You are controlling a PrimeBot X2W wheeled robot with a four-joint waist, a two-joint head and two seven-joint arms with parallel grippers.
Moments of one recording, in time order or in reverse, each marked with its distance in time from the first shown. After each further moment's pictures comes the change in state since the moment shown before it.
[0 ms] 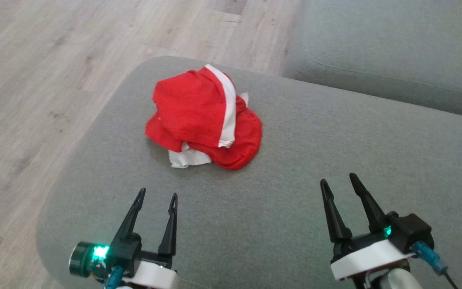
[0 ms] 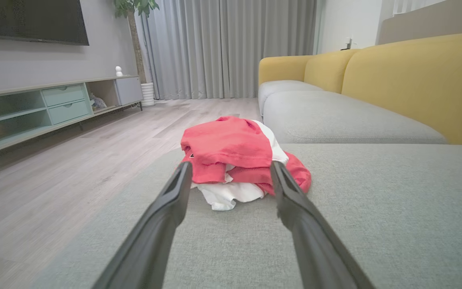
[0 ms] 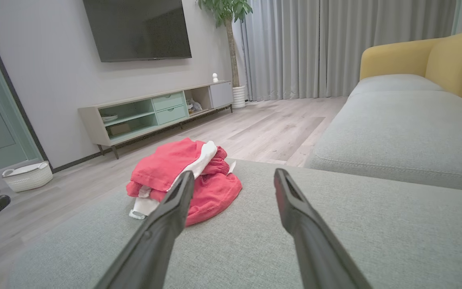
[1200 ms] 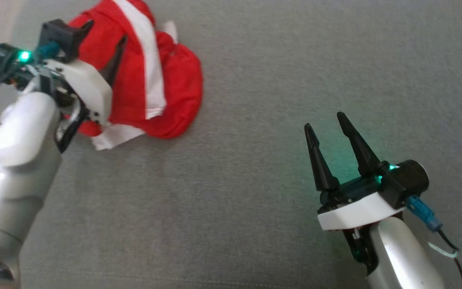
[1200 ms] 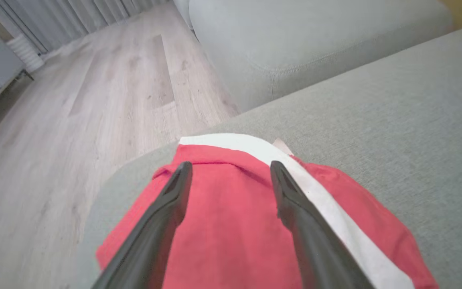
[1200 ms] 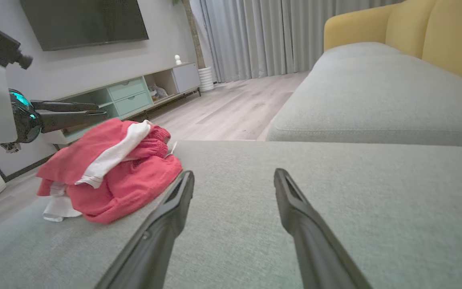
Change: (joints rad) left arm -0.928 0.290 -0.361 0.463 -0.365 -0.192 0.351; right arm -0.196 -0.005 0.060 -0.054 -0.060 0.000 -0.002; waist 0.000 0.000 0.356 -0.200
